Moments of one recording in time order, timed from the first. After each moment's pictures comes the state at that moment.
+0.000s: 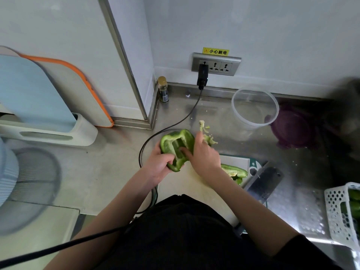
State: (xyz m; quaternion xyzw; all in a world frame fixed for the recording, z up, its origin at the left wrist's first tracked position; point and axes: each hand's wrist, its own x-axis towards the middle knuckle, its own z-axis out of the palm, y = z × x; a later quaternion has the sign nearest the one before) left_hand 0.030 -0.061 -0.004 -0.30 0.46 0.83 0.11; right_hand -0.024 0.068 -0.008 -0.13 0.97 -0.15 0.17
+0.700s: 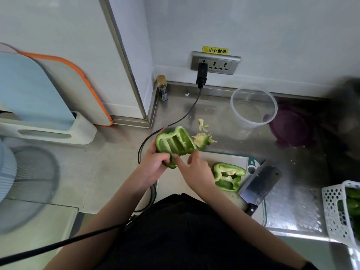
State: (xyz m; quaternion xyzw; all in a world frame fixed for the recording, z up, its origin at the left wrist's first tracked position) left_hand 0.035 -0.069 -0.010 -0.26 0.43 0.86 0.08; right_hand 0.023 0.065 -0.001 0.02 0.90 -0.33 0.28
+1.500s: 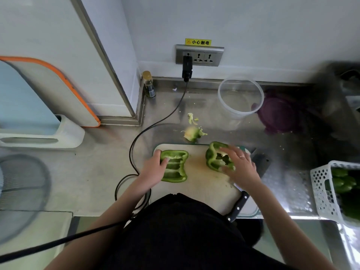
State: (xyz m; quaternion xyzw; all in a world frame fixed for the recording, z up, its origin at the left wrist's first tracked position) left_hand 0.050 -0.054 -0.038 -0.19 0.88 0.37 0.21; right_hand 0.006 0.216 -0.036 -0.05 0.96 -0.18 0.20
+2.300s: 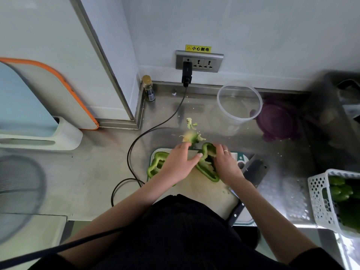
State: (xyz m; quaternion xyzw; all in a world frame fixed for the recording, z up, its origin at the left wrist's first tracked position) left_hand 0.013 0.001 -0.019 -0.05 0.91 0.39 0.15; right_hand -0.019 0.171 -0.035 -0.11 0.96 -0.19 0.19
